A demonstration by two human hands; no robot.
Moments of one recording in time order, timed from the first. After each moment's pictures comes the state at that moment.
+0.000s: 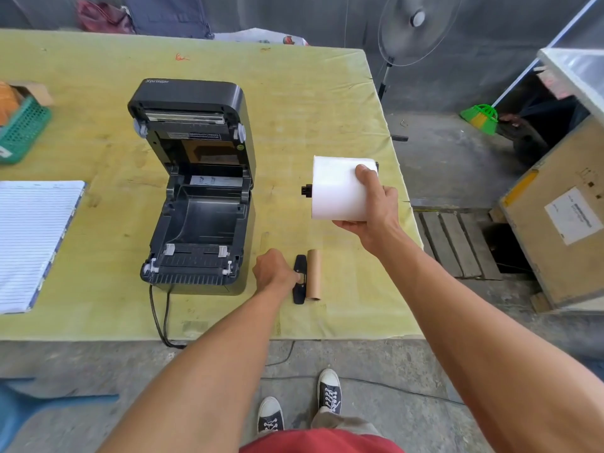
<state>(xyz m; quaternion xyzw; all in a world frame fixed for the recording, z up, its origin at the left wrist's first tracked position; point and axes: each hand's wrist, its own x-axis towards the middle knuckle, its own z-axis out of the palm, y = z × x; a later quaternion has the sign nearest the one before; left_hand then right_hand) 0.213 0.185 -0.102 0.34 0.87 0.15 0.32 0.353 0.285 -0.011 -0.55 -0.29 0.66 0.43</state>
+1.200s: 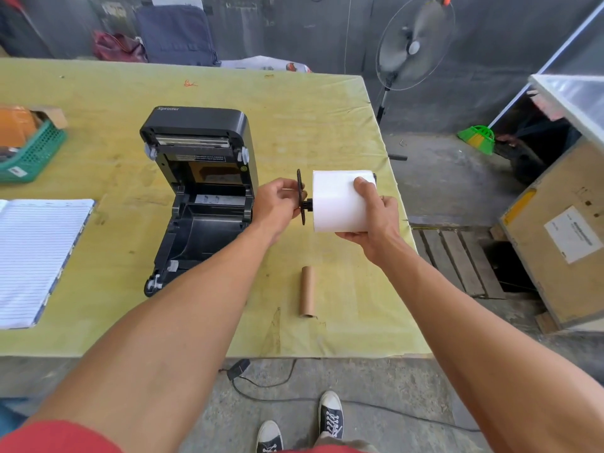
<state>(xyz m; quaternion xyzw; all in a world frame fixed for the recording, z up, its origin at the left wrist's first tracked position) 0.179 0.262 -0.005 0.33 0.65 0.54 0.41 0.356 0.292 0.002 -0.55 -0.32 0.64 0.43</state>
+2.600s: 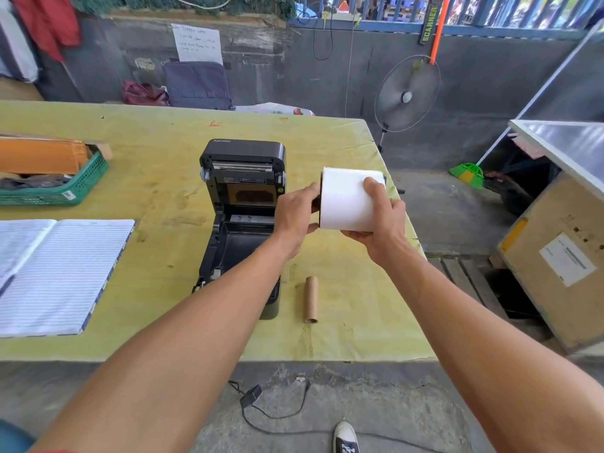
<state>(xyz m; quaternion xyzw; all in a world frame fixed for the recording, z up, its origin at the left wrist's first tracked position) 0.170 0.196 0.061 0.33 0.58 0.60 0.44 0.310 0.236 0.057 -0.50 -0.33 0.62 0.51</state>
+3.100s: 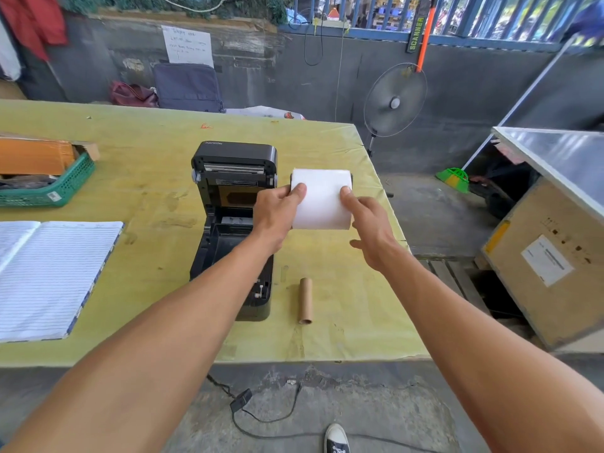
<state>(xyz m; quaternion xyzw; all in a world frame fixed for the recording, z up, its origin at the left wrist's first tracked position) 0.151 0.188 0.068 0.38 0.61 0.59 0.37 0.316 0.225 0.064 -0.54 -0.51 0.55 0.39</state>
